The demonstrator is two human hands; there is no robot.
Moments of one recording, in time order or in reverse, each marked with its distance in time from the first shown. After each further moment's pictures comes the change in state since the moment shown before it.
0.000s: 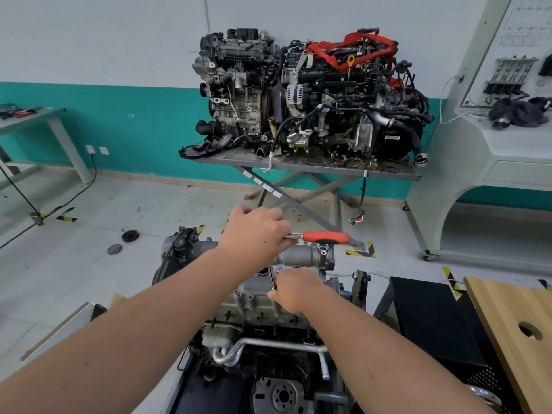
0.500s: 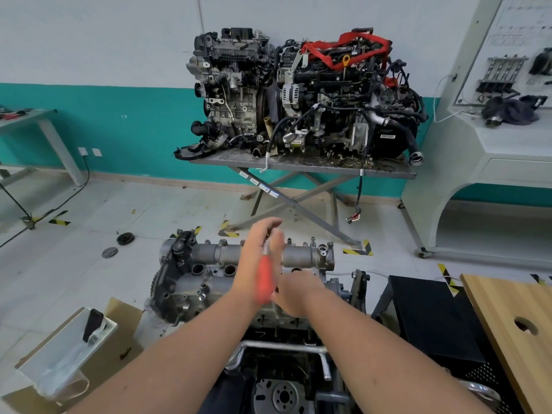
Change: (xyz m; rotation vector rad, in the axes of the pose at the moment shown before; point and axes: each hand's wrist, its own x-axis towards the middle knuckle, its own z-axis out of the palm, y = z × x) left_hand -0.021 0.037 0.043 -1.373 0.308 -0.508; right_hand -0.007 -0.008 -0.007 0.038 -0.060 -0.019
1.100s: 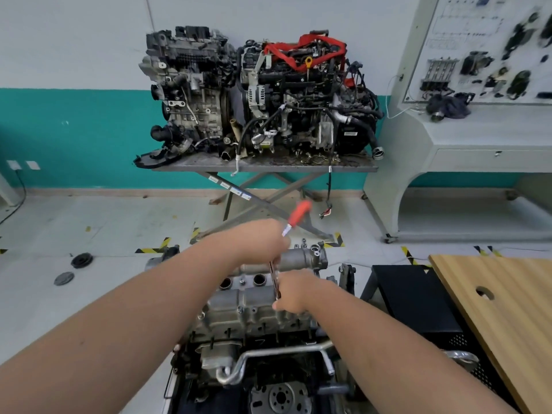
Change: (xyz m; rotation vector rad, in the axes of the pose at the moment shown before) left_hand 0.071 0.060 -0.036 0.919 -0.794 -0.053; right_hand 0.011 -0.001 -0.011 0.115 -0.120 0.084
